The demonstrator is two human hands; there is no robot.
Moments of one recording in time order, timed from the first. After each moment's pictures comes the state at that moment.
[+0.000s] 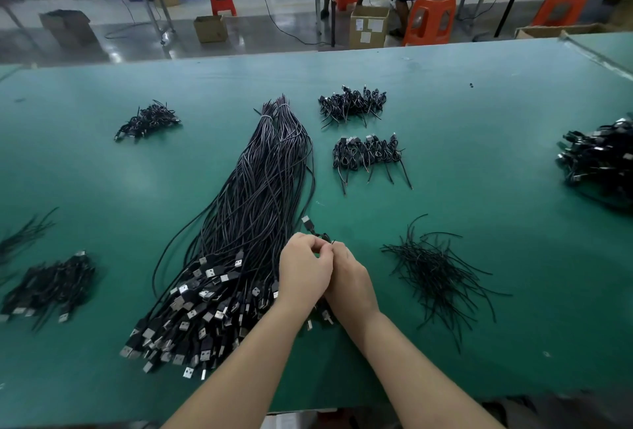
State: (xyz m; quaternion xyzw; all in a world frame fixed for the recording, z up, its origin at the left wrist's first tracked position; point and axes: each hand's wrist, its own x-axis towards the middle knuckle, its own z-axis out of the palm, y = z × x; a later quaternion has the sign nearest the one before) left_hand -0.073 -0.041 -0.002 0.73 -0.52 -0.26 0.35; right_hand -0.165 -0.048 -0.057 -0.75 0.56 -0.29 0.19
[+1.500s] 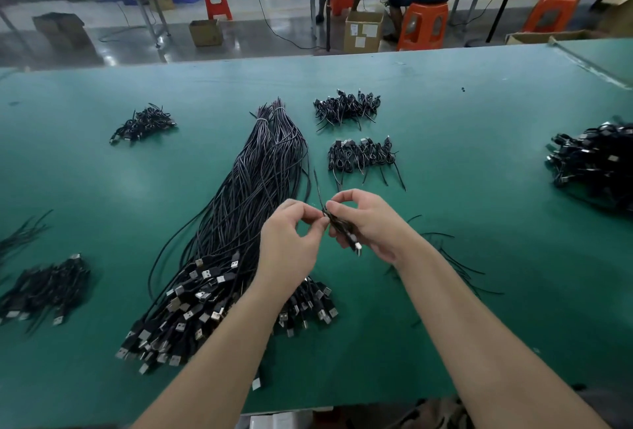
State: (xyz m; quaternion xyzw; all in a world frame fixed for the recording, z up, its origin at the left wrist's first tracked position) left_hand -0.059 -0.039 0.055 0.63 -0.58 -0.20 0.48; right_hand -0.207 -0.104 0.057 -0.51 0.46 -0.32 0.66
